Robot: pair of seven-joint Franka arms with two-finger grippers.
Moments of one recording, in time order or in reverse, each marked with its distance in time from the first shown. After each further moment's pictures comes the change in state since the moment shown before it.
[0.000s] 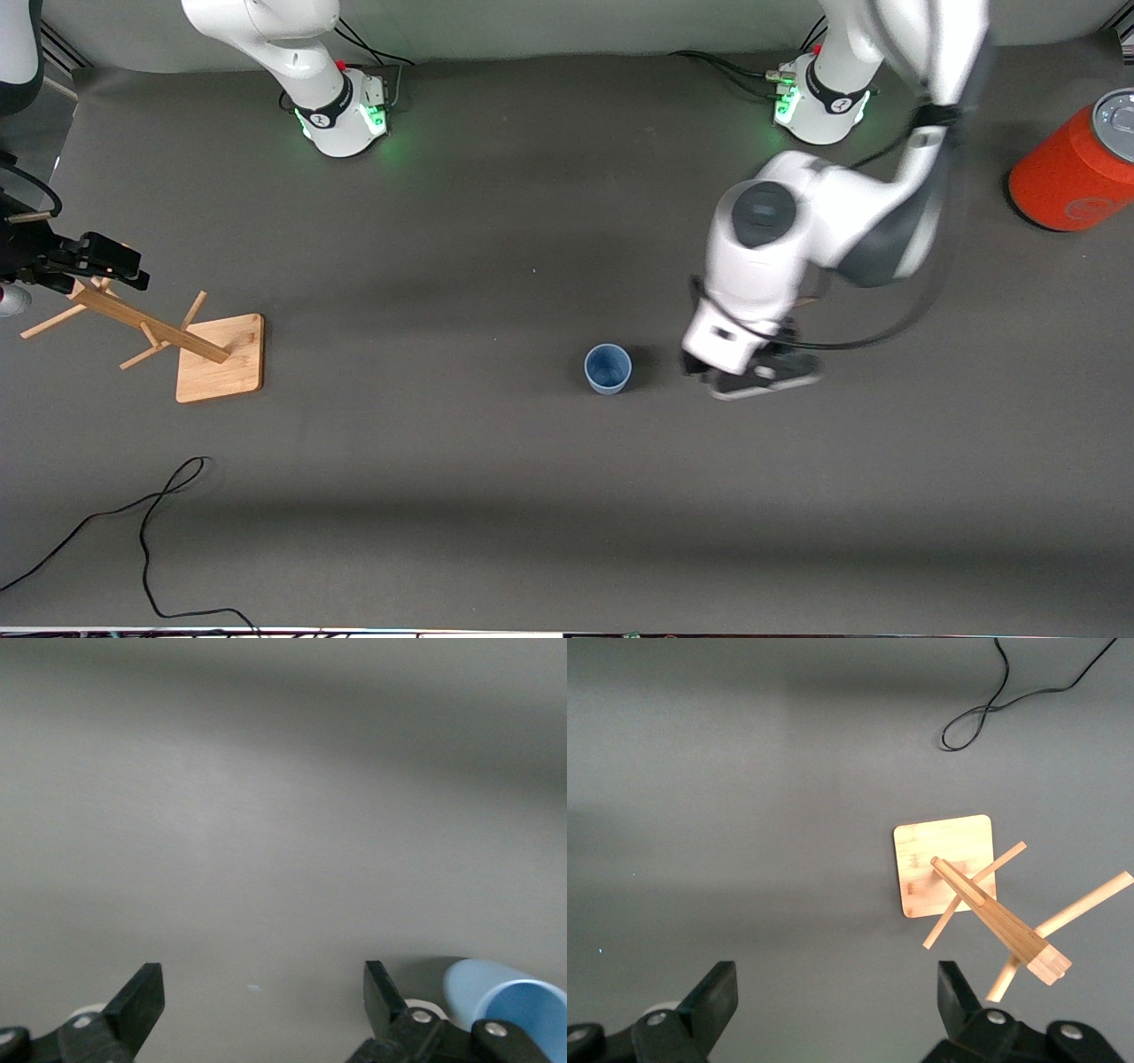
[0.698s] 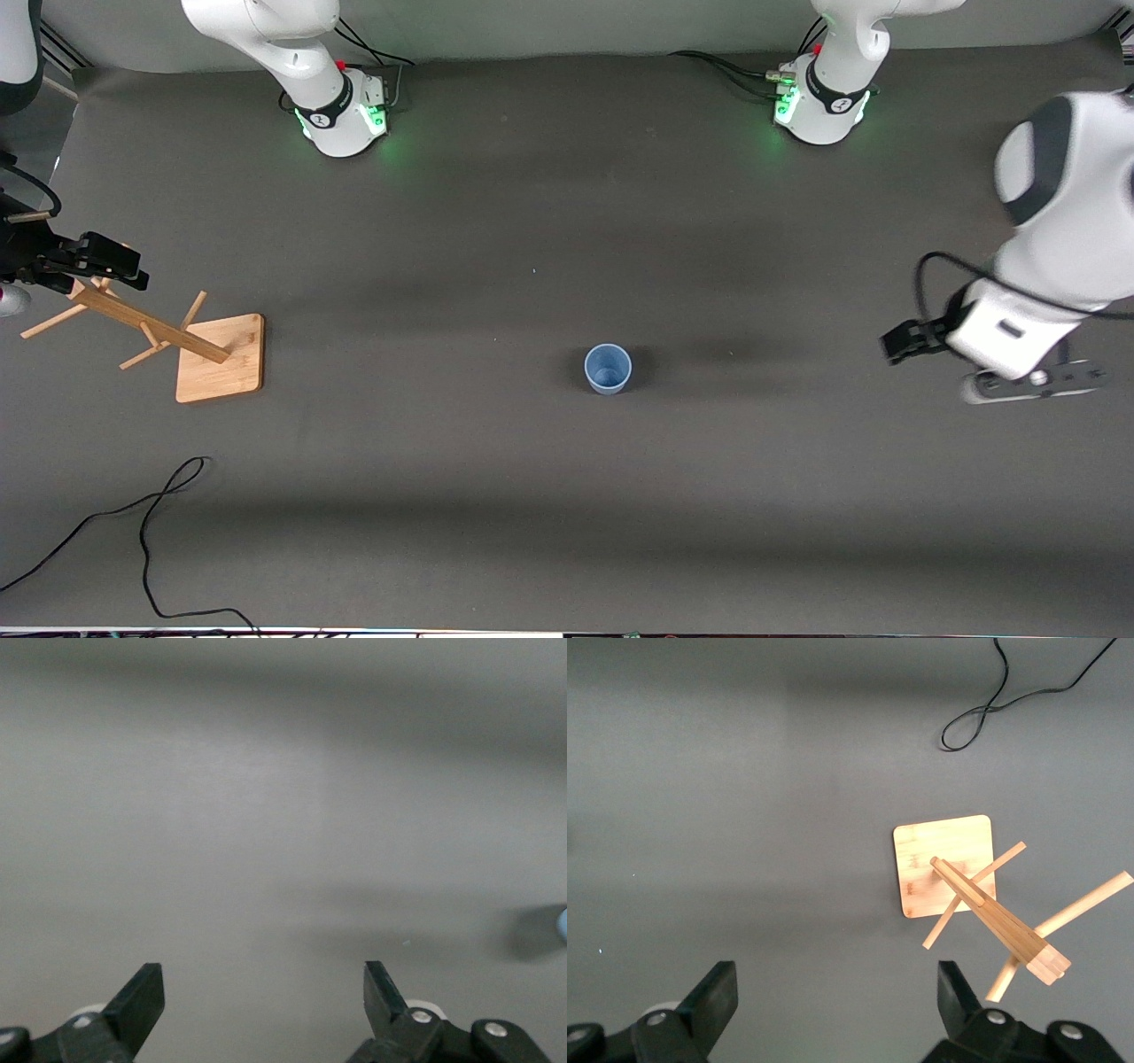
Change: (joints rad) left arm 0.168 -0.175 0.179 0.031 -0.201 -0.234 0.518; right arm 0.000 0.000 0.000 0.001 0.000 0.000 0.000
